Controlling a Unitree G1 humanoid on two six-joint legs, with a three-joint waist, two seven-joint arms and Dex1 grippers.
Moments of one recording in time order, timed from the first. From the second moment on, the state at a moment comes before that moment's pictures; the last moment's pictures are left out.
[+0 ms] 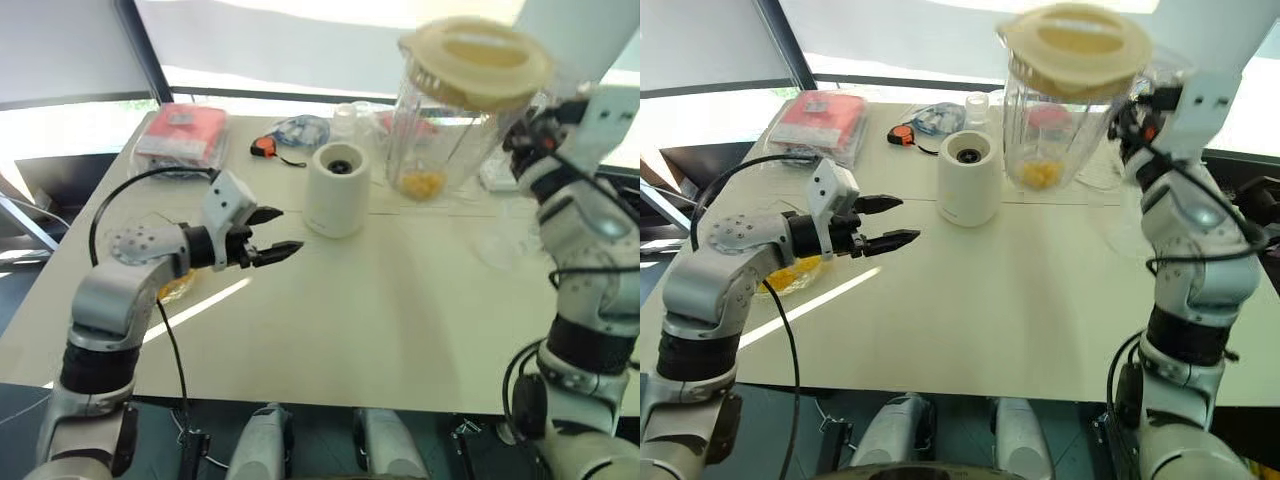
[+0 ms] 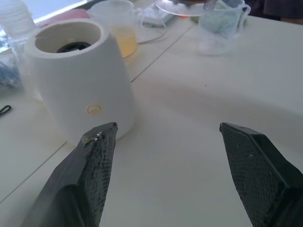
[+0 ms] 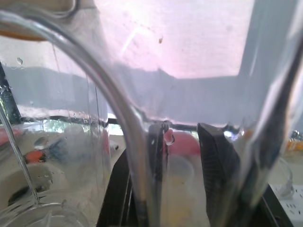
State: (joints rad) left arm -0.44 0.55 0.06 -0.38 -0.36 0.77 -0.83; right arm -0.79 -0.48 -0.34 -0.21 0.41 0.77 0.07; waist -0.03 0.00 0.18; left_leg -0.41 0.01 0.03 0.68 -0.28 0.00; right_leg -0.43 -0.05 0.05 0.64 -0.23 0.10
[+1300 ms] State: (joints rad) left arm -0.33 0.56 0.13 -0.51 -0.45 0.78 -0.52; right arm -1.36 -0.29 -0.15 1.19 0.15 -0.04 0.28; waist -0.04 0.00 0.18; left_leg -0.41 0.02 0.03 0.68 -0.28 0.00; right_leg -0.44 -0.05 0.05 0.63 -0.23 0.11
